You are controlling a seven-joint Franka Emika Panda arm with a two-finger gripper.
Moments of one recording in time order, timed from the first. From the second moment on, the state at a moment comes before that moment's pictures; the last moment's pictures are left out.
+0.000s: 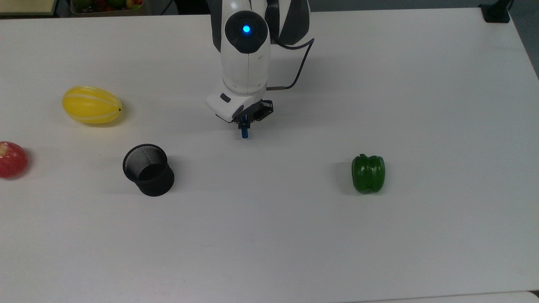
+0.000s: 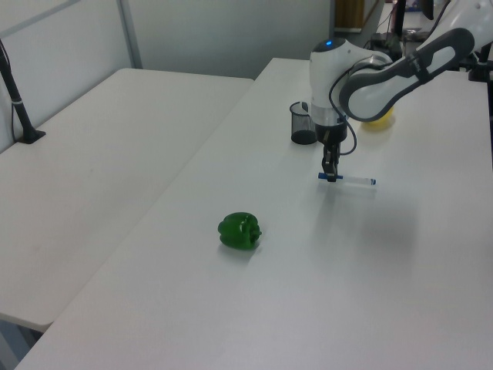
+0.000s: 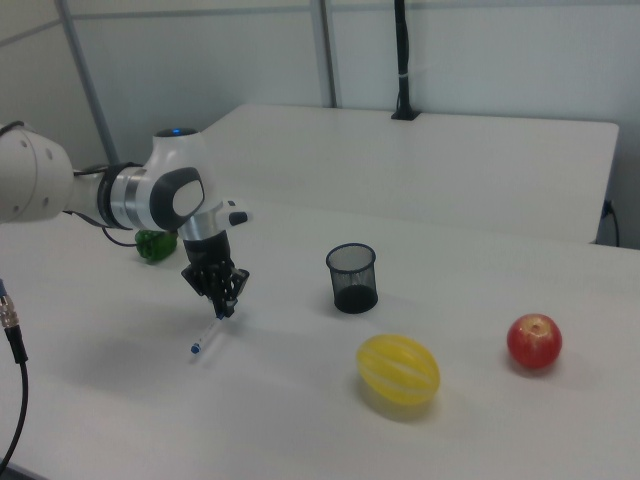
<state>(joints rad) 0.18 0.41 -0.03 -1.78 -0.06 2.14 0.01</state>
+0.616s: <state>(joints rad) 0.17 0.24 -0.03 -1.58 -0.05 1.73 0.08</state>
